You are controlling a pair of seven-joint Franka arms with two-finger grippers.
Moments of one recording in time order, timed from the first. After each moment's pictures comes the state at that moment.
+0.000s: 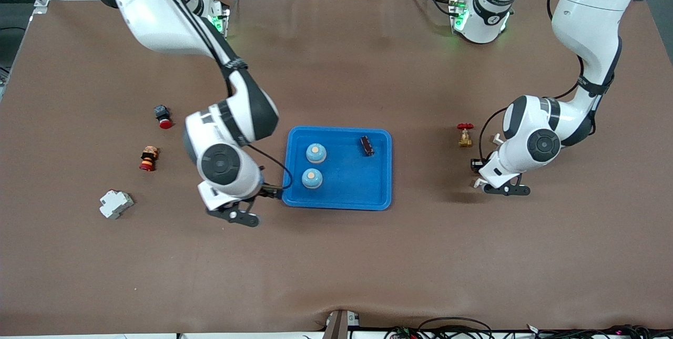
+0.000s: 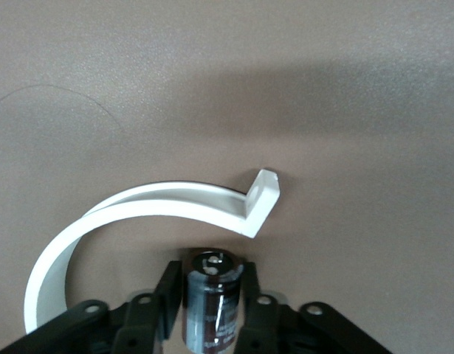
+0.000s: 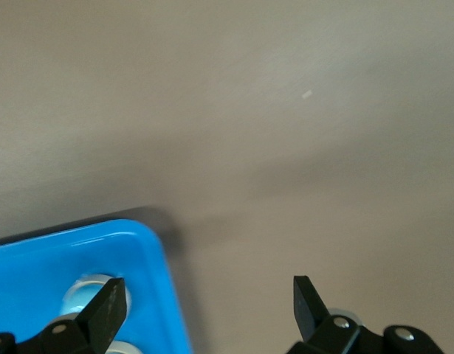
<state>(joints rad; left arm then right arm) 0.04 0.52 -0.18 -2.03 0.15 2.40 -0.17 0.40 0.74 0.02 -1.17 -0.04 1.79 0.65</state>
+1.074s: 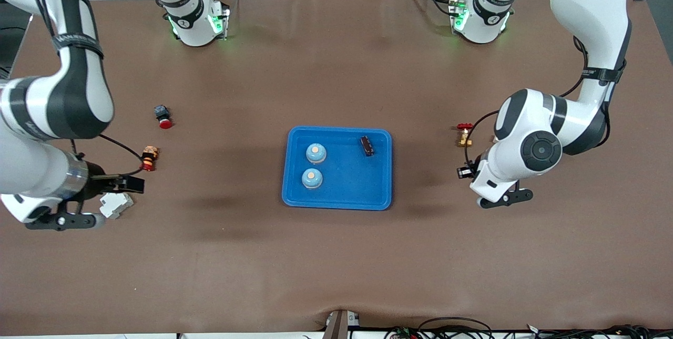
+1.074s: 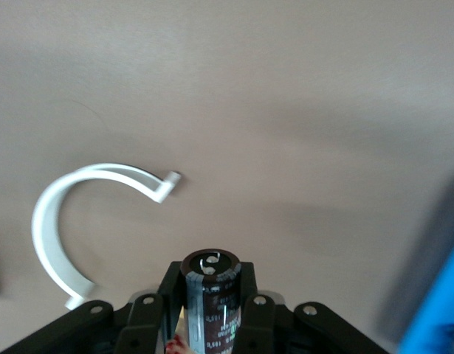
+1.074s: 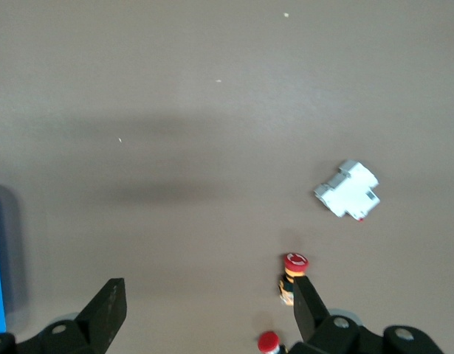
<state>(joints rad) -0.03 0.49 -0.29 -1.68 0.11 2.00 -0.58 0.04 0.50 0.01 -1.25 -0.04 1.65 0.05</state>
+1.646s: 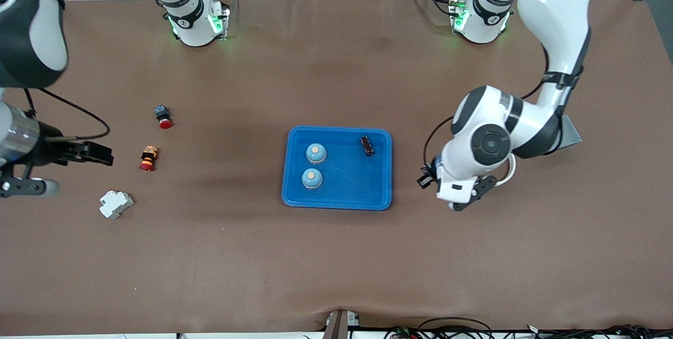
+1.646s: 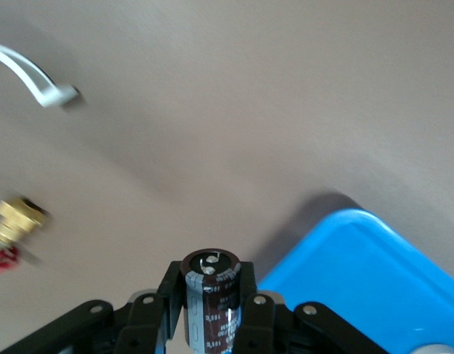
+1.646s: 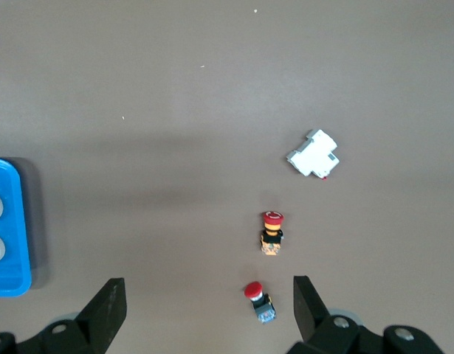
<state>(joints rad) -0.21 0.60 -0.29 -1.51 0.07 2.00 -1.12 0.01 0.32 0.01 -1.25 -0.04 1.51 0.05</state>
